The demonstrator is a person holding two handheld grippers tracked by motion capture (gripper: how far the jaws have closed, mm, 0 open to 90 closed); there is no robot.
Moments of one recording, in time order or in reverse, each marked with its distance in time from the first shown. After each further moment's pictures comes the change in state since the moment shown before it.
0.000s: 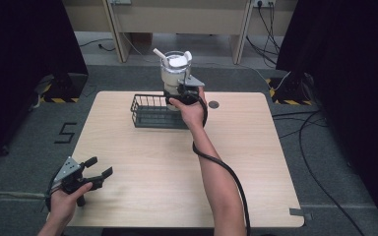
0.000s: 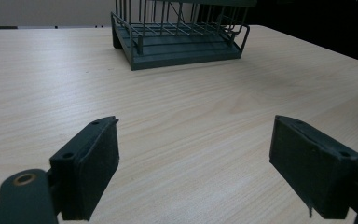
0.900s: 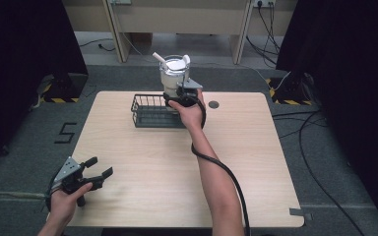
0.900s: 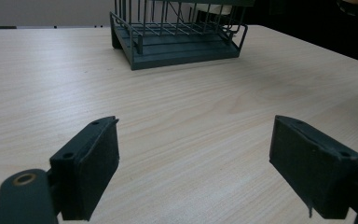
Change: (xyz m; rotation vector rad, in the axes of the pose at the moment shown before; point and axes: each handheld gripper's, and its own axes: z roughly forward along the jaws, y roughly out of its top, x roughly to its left) left arm -0.001 0.000 0.000 0.003 -0.008 -0.002; right arm -0.001 -0.015 0.011 0.033 -0.002 0.008
